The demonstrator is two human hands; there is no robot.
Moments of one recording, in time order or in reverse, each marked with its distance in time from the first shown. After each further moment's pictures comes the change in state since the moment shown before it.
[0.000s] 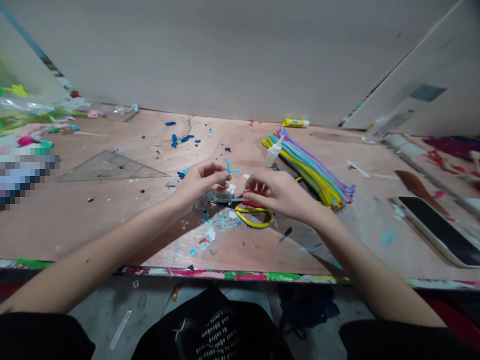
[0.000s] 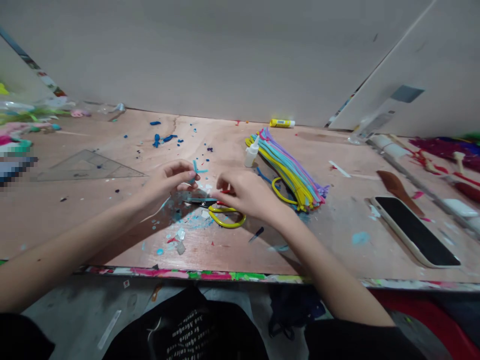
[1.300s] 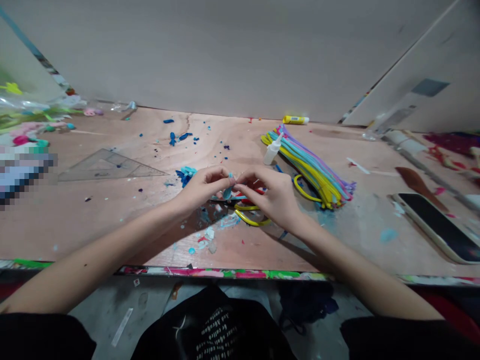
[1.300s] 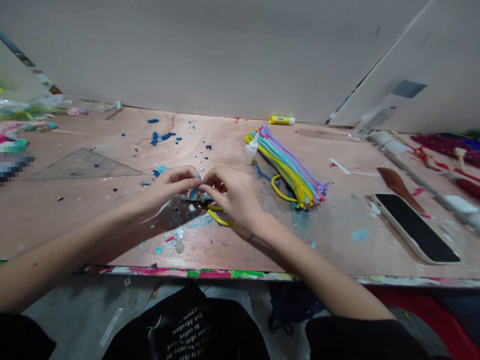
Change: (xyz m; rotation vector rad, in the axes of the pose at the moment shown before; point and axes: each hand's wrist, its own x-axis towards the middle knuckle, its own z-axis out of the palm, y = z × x) left_hand -0.007 0.006 0.008 0.242 -0.135 -0.039; right_hand 0.000 -0.024 0.024 0.153 0.423 -0.119
